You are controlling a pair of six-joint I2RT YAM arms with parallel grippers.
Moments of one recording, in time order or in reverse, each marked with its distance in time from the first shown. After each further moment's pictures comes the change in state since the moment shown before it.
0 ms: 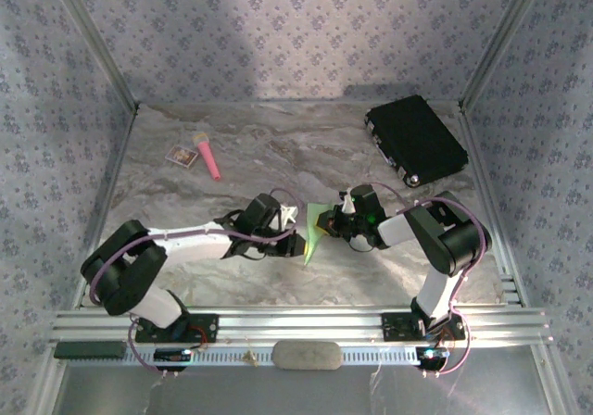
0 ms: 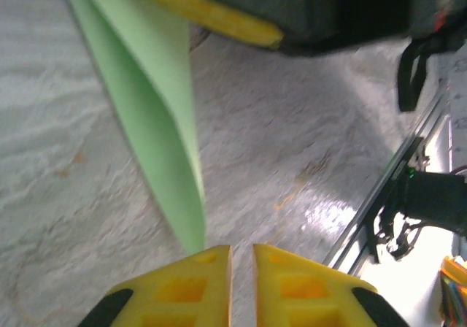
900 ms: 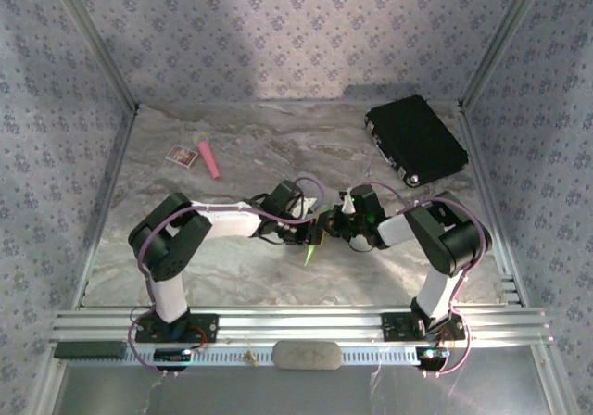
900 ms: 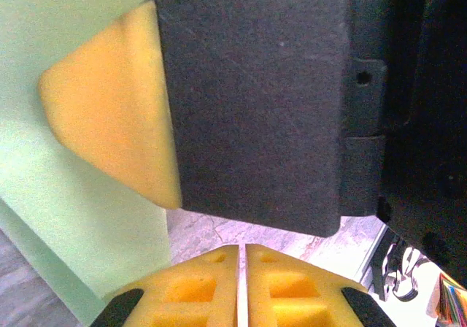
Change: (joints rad) left arm 0.007 0.310 0.258 -0.053 0.077 0.063; right arm 0.002 -0.002 0.000 -0.003 0.006 0.000
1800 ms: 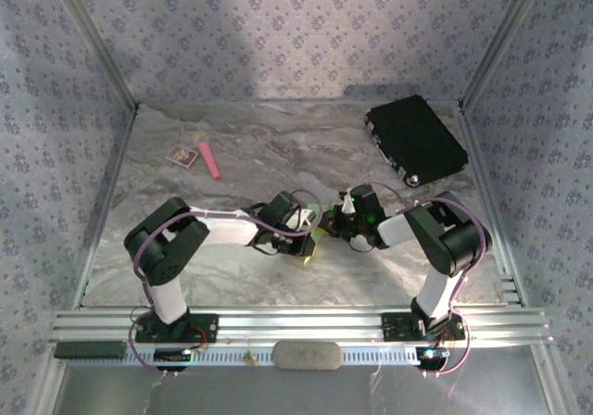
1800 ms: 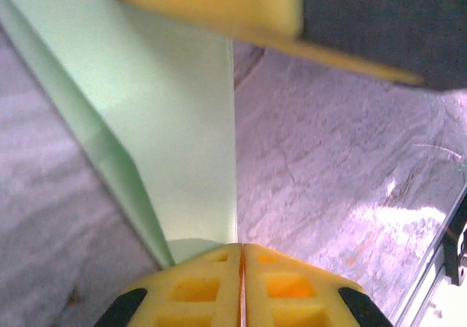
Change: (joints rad) left arm -0.035 -0.051 -0.110 -0.020 -0.090 0.077; right arm 0.000 0.000 0.002 -0.006 0.000 0.000
